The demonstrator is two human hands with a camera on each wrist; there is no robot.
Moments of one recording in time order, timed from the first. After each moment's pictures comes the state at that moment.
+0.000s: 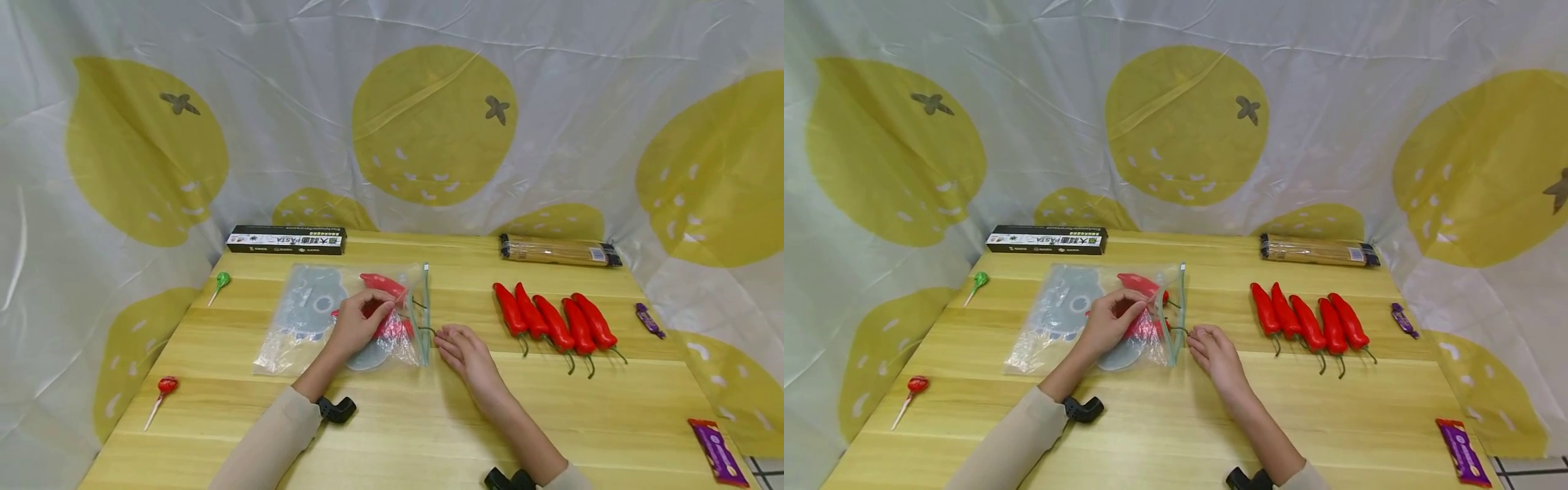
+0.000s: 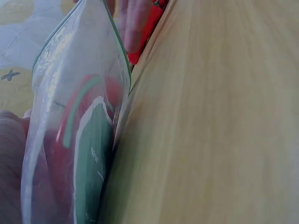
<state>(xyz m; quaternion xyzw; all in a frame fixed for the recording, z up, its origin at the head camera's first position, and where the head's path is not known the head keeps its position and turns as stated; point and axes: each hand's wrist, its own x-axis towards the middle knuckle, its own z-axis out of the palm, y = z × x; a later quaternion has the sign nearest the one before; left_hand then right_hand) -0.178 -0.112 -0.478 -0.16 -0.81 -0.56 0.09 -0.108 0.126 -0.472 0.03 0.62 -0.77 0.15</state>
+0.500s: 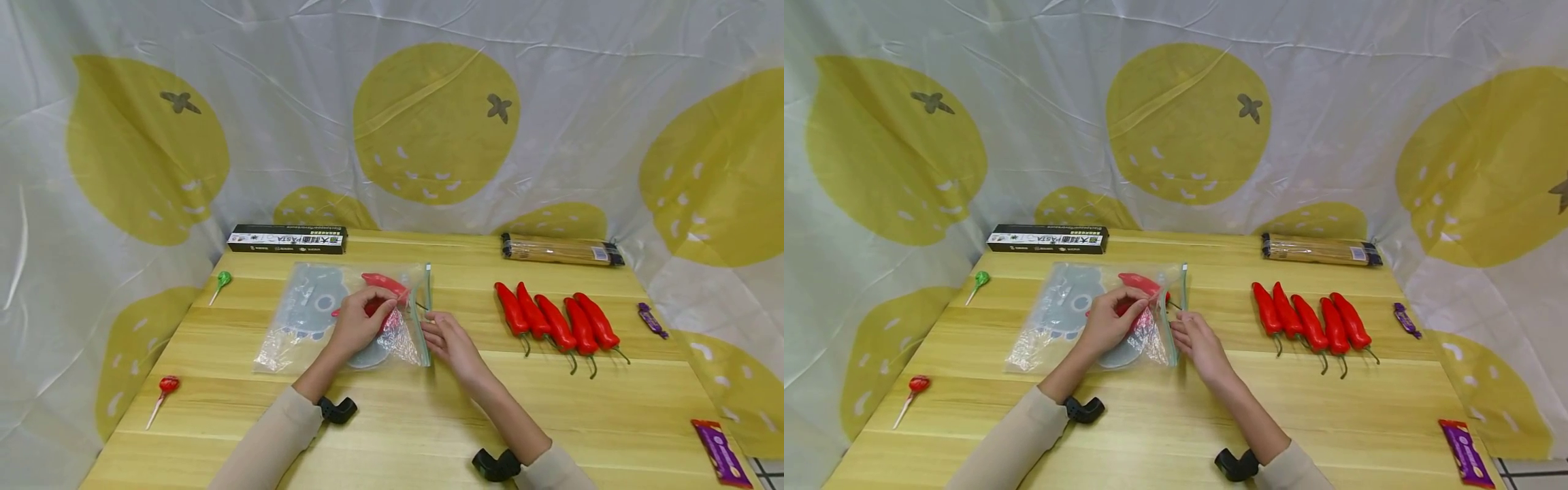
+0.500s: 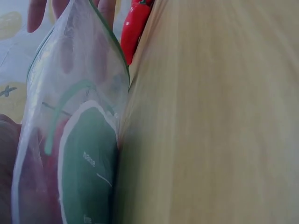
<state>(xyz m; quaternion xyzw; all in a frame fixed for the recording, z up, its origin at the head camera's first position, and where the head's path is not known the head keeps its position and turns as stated) -0.192 -0.114 -0.493 -0.18 -0.82 -0.52 0.13 -0.124 0.104 -0.460 -0.03 0.66 -0.73 0.17</state>
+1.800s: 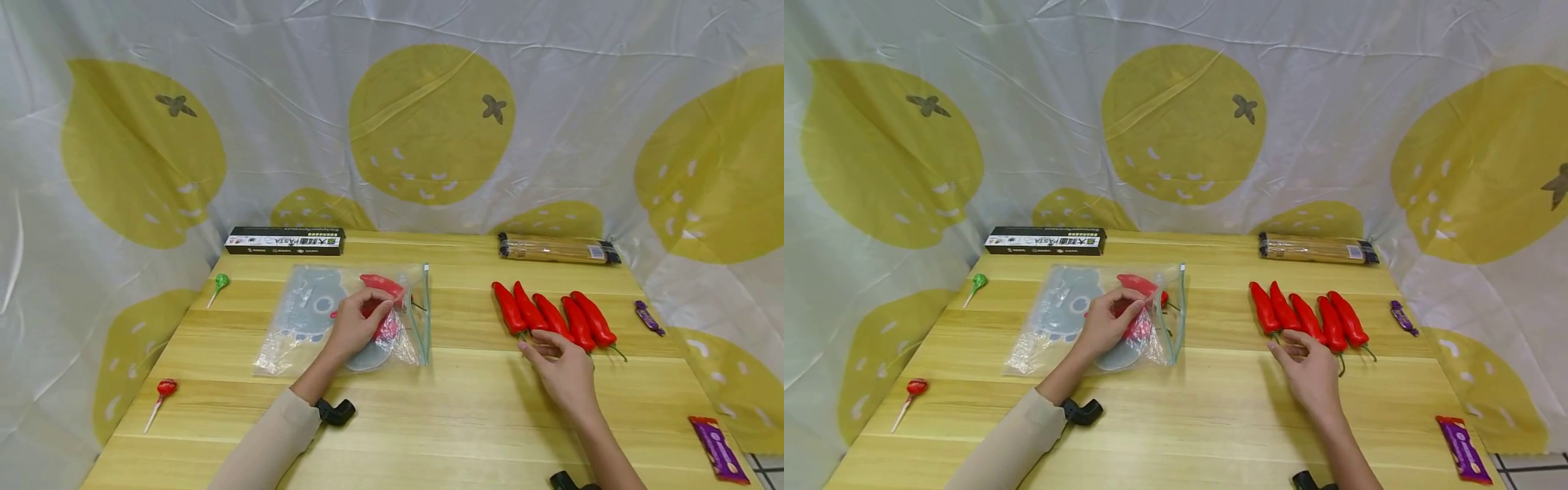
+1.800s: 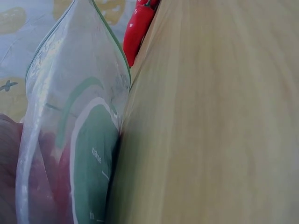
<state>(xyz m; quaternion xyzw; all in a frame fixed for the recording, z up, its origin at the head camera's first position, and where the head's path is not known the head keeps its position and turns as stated) -0.174 -0.106 -0.466 -0.14 -0.81 -0.56 0.10 -0.090 0.252 -0.475 0.10 0.91 -0.40 -0.08</state>
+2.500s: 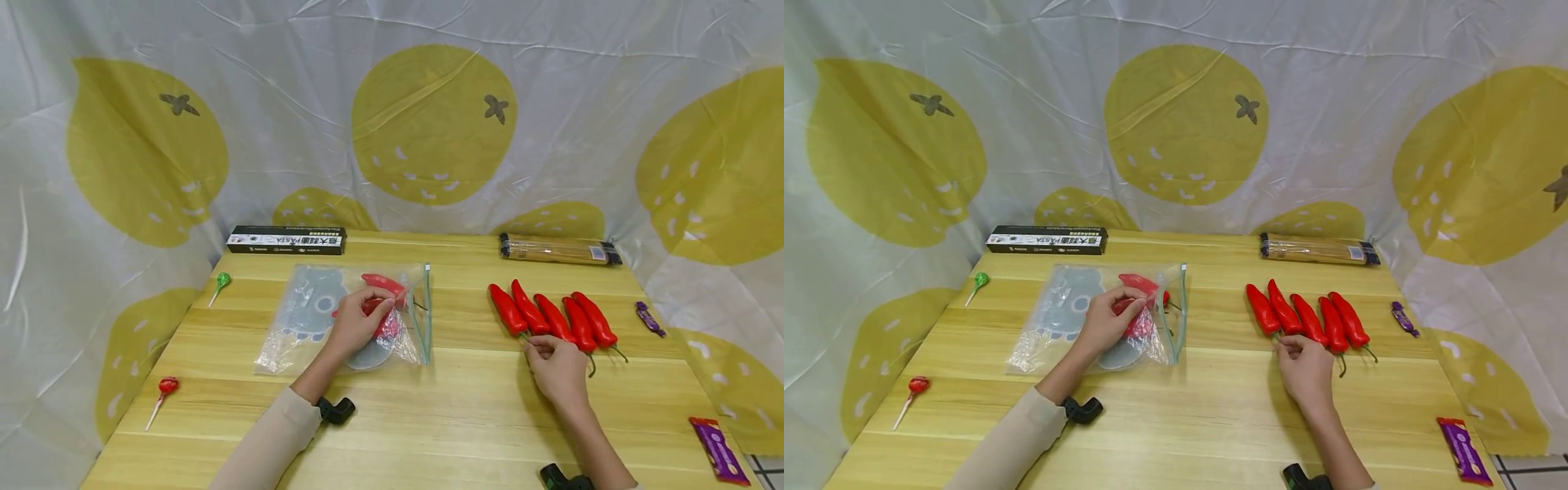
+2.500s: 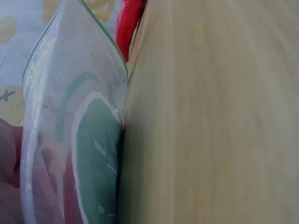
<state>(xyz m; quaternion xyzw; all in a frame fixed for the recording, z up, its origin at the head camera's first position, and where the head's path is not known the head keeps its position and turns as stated) -0.189 -0.112 -0.489 -0.12 -0.82 -0.55 0.08 -0.103 0.249 -0.490 0.12 0.92 -0.35 -0.12</state>
